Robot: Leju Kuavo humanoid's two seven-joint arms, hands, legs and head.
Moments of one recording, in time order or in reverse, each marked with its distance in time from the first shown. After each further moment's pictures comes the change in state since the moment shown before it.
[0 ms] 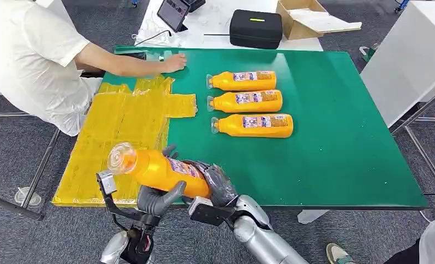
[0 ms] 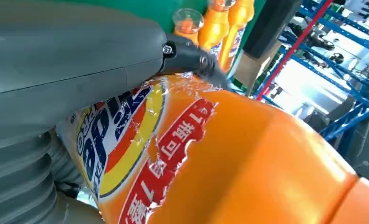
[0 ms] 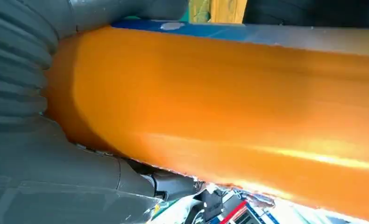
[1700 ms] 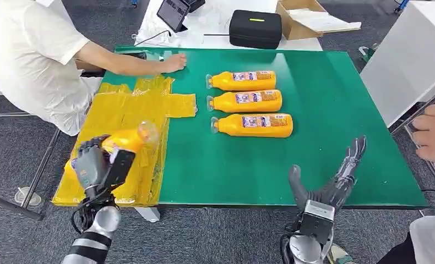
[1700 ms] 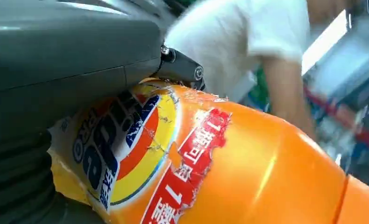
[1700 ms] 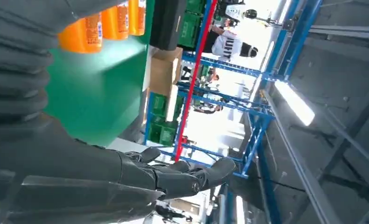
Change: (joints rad) left arm -0.227 0.085 0.245 0.268 -1.410 0.837 0.232; right arm 0.398 0.101 -0.561 -0.746 -0.211 -0.445 -0.142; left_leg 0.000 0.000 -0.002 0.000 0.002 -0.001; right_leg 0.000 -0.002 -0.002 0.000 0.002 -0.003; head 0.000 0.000
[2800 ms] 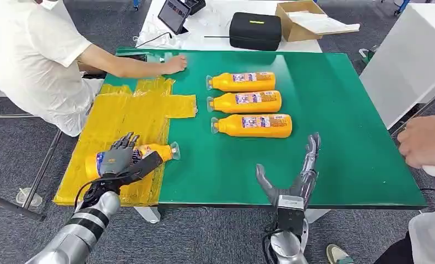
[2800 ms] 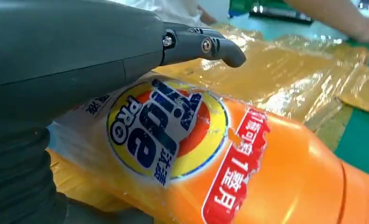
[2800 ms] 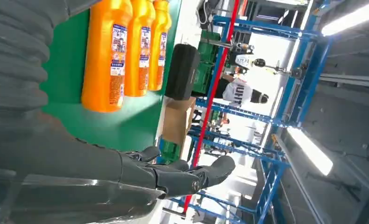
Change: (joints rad) left arm -0.229 0.107 -0.147 0.396 -0.074 -0.429 0.085; right arm -0.059 -0.046 0.149 0.182 -0.077 0.000 0.000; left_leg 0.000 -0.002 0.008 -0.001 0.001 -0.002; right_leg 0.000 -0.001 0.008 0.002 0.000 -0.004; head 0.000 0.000
